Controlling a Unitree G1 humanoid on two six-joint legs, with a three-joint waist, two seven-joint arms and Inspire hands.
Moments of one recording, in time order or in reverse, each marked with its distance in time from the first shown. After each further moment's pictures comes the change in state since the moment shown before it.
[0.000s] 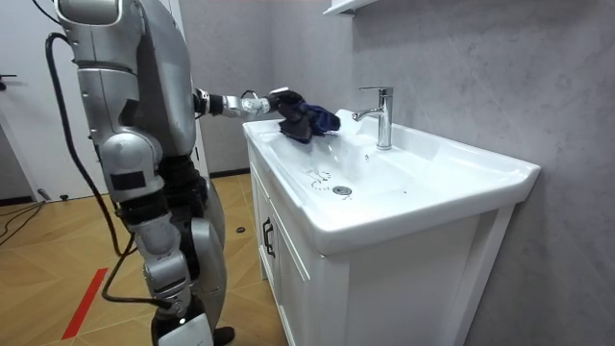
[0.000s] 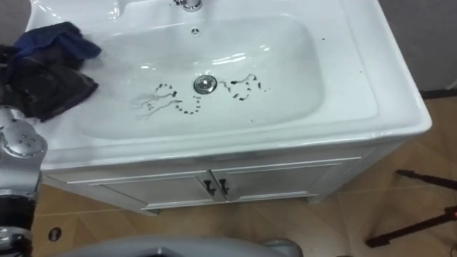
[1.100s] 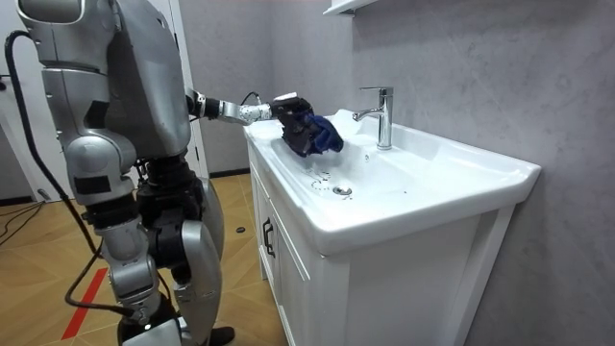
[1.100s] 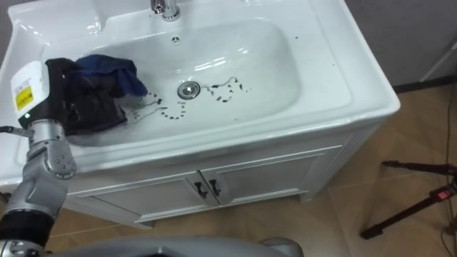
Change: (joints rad) left arm 0.067 -0.010 -0.064 0.155 0.415 -0.004 -0.011; right arm 0.056 0.018 0.000 -0.020 0.005 0.022 0.050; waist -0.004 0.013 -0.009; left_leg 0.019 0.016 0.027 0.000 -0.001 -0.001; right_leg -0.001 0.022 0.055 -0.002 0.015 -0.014
